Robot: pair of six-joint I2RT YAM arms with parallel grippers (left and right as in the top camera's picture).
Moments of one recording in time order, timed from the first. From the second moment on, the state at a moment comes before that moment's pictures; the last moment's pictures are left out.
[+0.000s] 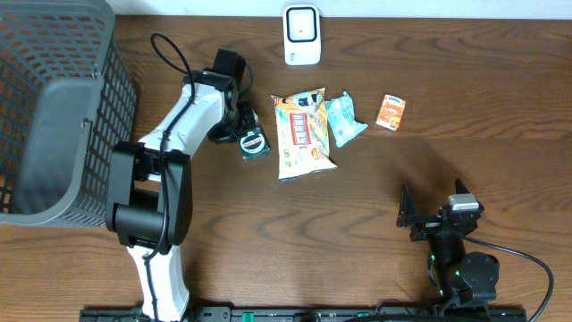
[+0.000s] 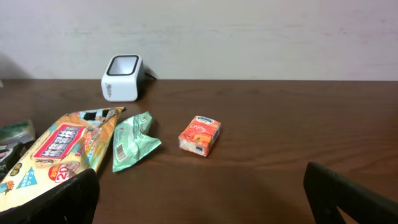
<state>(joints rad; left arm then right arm) -0.23 2.07 1.53 -0.89 0.08 -0.49 0.06 0.01 0.01 -0.07 -0.04 0.03</state>
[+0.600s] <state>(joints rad) -0.23 1.72 1.53 -1.05 0.01 -0.46 0.06 0.01 0.01 -0.07 -0.04 0.03</state>
